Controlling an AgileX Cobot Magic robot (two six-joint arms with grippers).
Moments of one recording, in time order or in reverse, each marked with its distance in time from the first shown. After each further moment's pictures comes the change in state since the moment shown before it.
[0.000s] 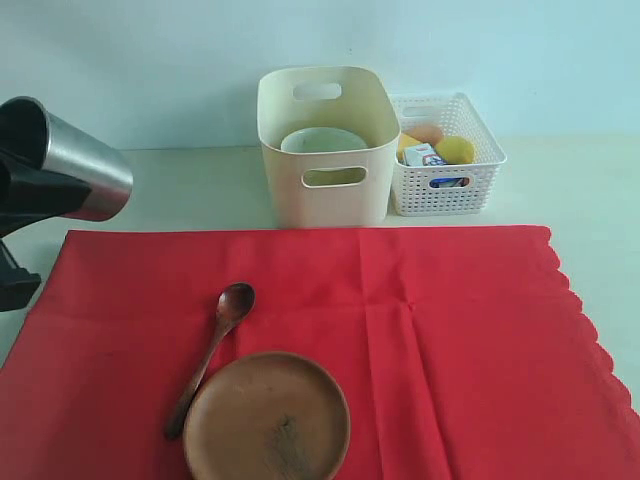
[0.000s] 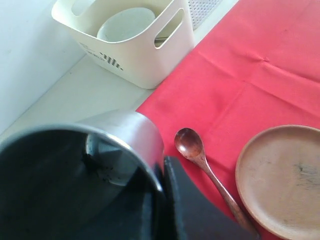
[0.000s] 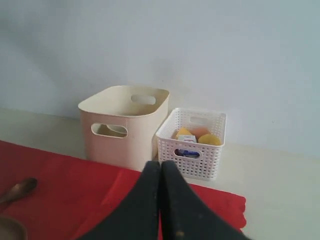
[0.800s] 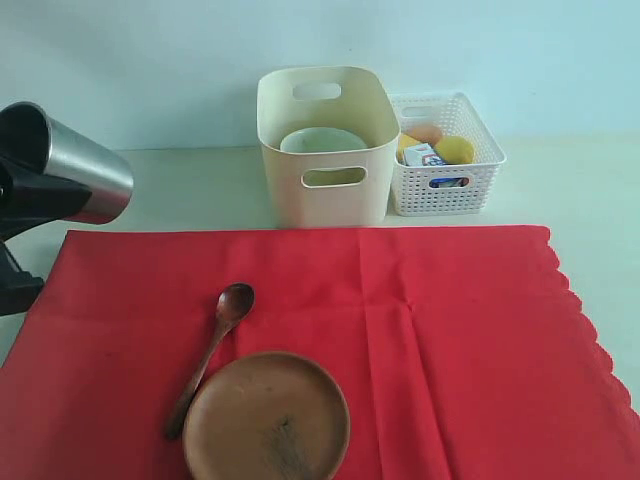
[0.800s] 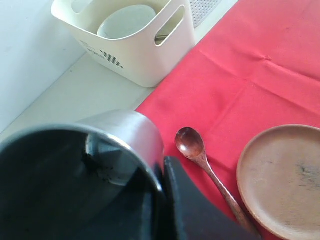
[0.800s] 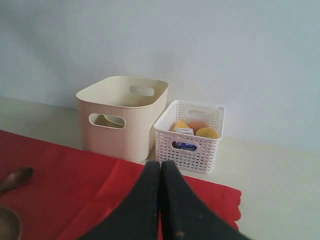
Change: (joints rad) left arm 0.000 0.000 0.016 -0.002 -0.021 0.000; right arm -0.013 0.000 0.005 0.002 0.018 -0.026
